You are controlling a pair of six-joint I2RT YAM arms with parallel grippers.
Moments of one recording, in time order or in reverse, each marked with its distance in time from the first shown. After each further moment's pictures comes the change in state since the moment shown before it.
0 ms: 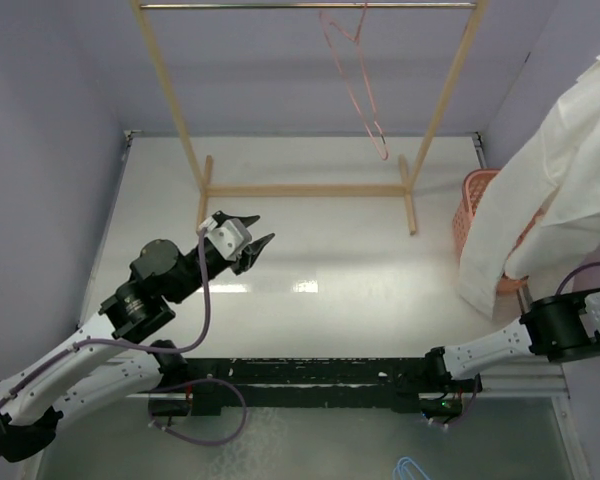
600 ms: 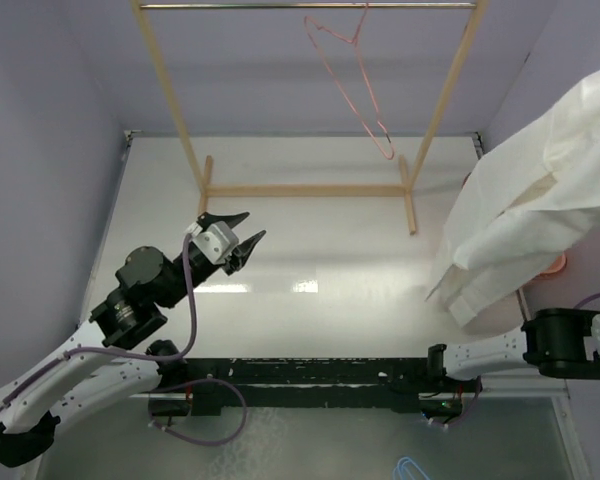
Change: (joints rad) left arm 0.000 -0.059 -0.008 0.010 -0.043 0.026; right arm -0.319 0.099 0.058 -0.425 -0.022 0.399
